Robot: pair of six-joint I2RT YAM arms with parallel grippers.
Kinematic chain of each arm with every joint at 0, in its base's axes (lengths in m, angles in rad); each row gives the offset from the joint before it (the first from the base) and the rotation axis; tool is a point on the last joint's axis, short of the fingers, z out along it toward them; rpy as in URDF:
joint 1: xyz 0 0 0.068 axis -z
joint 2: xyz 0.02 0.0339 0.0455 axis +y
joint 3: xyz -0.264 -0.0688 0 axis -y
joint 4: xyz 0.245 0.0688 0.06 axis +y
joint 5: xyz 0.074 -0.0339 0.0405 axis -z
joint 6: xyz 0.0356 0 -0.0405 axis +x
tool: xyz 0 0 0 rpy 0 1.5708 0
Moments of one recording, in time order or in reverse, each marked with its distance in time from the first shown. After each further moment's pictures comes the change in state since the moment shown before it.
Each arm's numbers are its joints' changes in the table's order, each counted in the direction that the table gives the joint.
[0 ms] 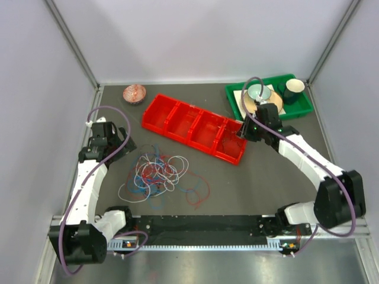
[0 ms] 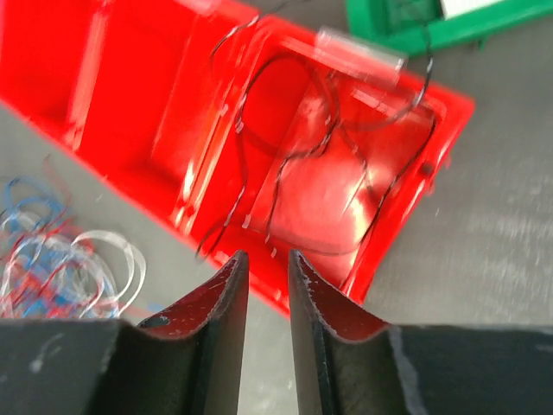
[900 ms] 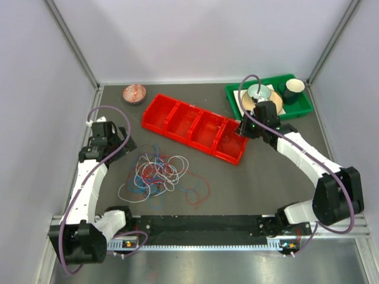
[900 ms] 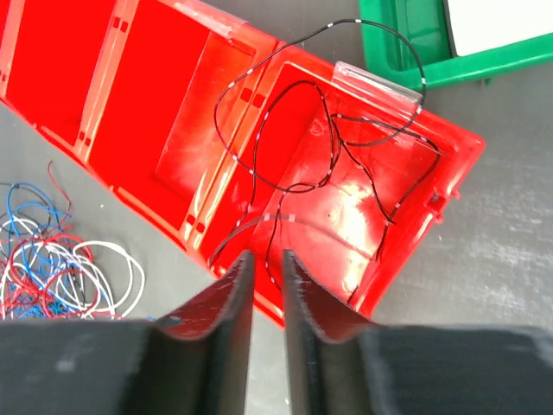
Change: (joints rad) left arm 0.000 -0.002 0.000 -0.007 0.008 0.001; right arm -0.011 0.074 0.037 -0.059 0.014 -0.025
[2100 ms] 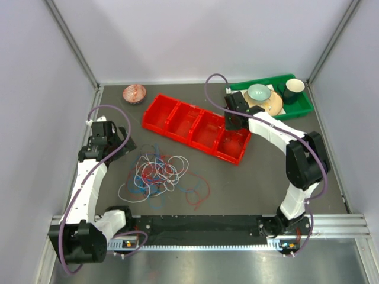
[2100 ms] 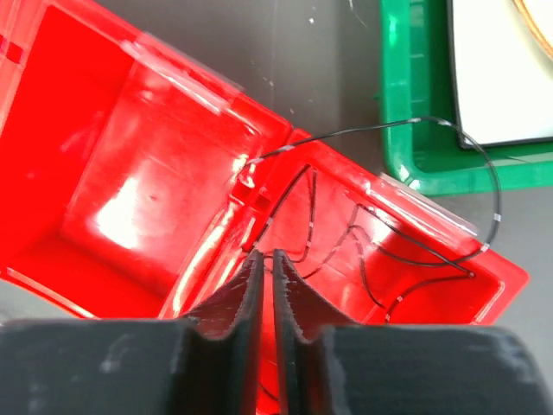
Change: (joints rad) left arm 0.000 0.007 0.010 0.009 -0.013 0.022; right arm -0.145 0.385 0.360 0.171 0.278 -0.138
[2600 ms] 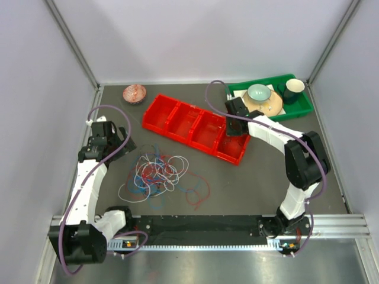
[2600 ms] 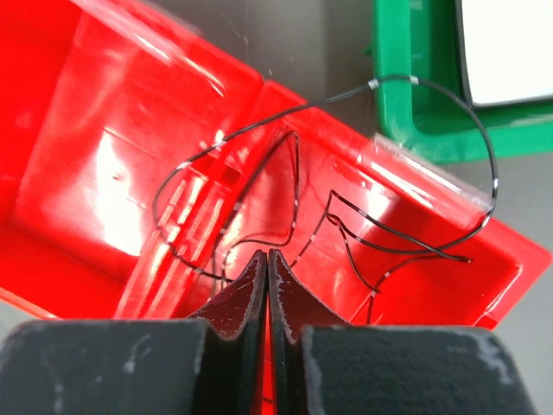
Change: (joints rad) left arm 0.000 -0.005 0.000 0.001 -0.003 0.008; right arm 0.002 0.000 -0.068 -0.013 0.013 0.009
